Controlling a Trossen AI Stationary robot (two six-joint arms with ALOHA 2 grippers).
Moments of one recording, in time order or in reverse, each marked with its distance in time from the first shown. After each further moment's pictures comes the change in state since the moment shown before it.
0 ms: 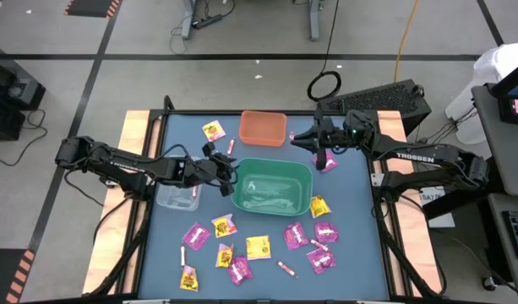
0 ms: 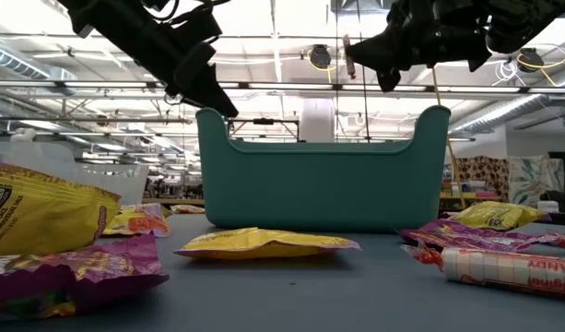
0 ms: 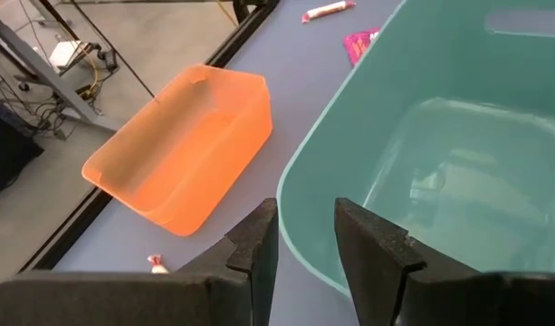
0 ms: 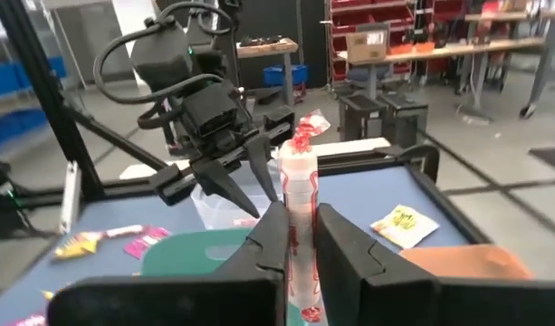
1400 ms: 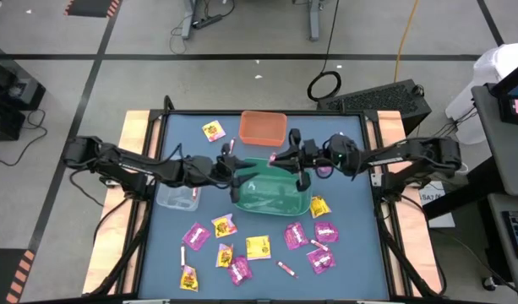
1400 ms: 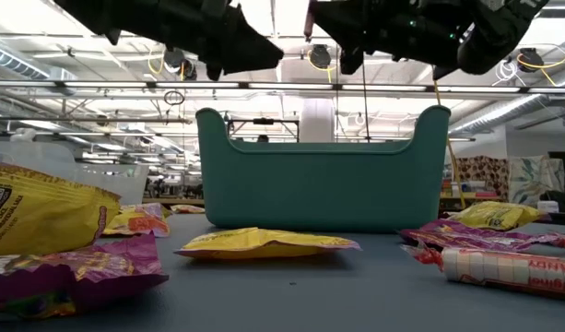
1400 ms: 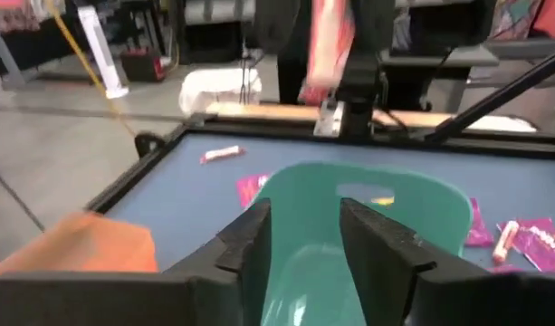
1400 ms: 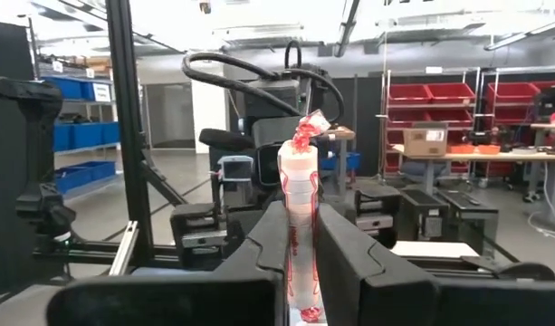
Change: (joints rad) left arm -0.006 0.091 0.000 0.511 0.256 0.098; right arm 0.283 0.343 0.000 0.648 0.135 -0.010
